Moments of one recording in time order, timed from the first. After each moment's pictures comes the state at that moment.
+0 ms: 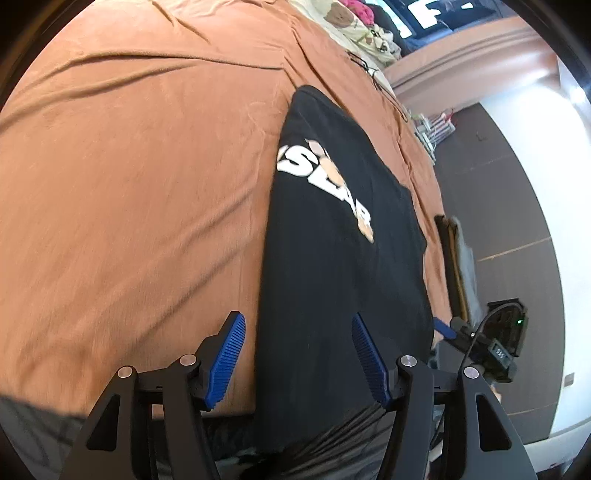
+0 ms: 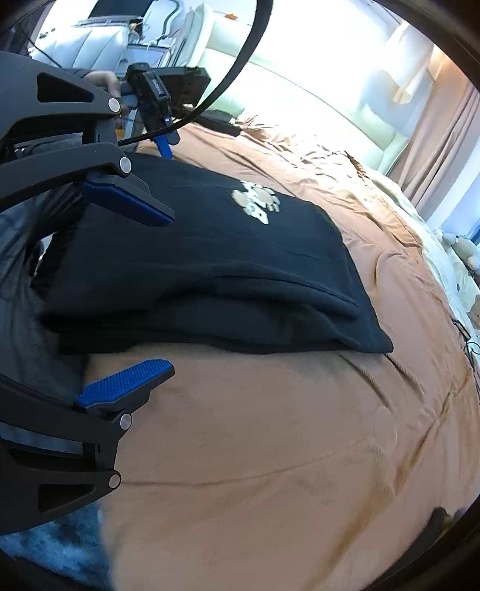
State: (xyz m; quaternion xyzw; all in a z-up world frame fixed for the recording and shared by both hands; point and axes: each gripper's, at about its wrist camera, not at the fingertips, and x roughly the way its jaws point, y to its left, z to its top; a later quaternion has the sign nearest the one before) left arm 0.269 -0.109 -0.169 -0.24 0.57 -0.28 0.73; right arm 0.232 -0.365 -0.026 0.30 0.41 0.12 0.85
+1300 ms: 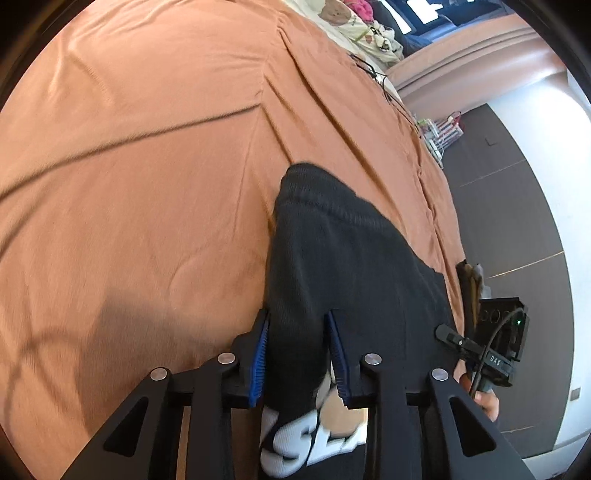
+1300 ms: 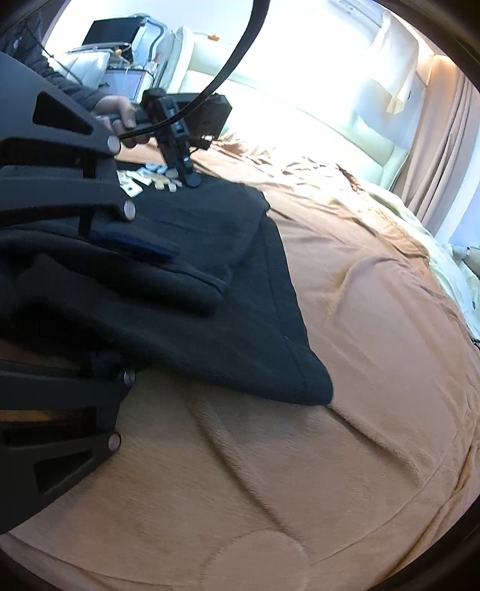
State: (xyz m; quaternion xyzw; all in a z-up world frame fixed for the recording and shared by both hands) left arm 0.437 -0.174 -0.192 -0.21 0.56 -0.30 0.74; right arm 0.401 -0.375 -0.065 0.31 0.42 0.19 0.83
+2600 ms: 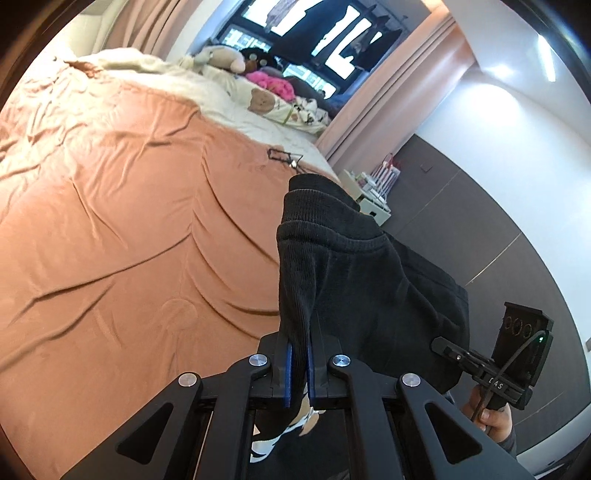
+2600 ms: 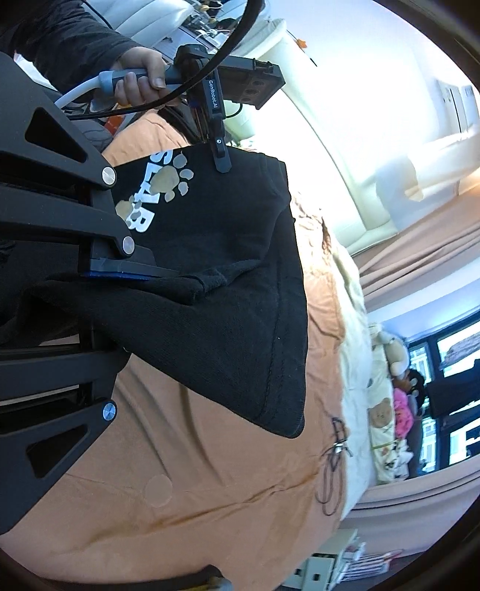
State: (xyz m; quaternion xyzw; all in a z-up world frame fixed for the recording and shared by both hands) left arm 0.297 -0.133 0.007 -0.19 0.39 -0.33 0.84; right arm 0.154 -0.270 0.096 0.11 0.26 0.17 0.95
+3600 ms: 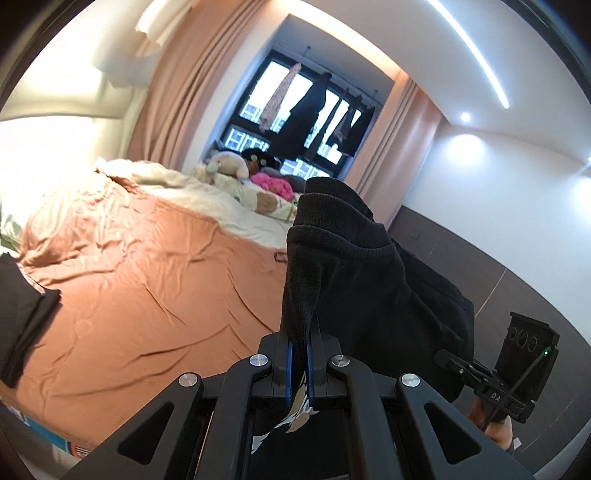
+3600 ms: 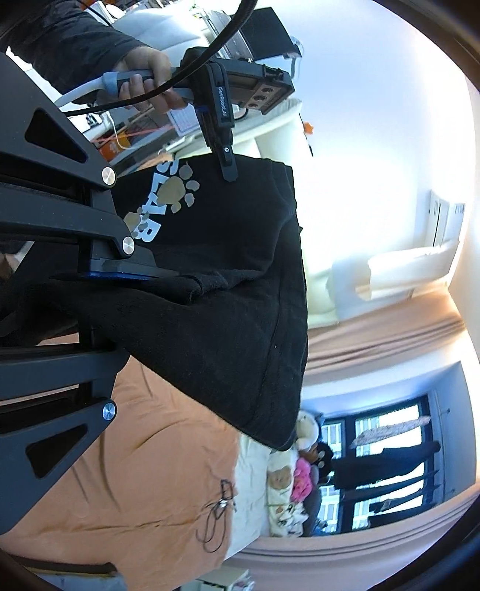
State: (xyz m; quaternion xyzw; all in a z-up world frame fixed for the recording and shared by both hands) left arm 0.146 0.002 0.196 -0.18 0.22 -0.28 0.92; right arm 0.017 -0.191 0.166 0.02 0.13 0.26 0.96
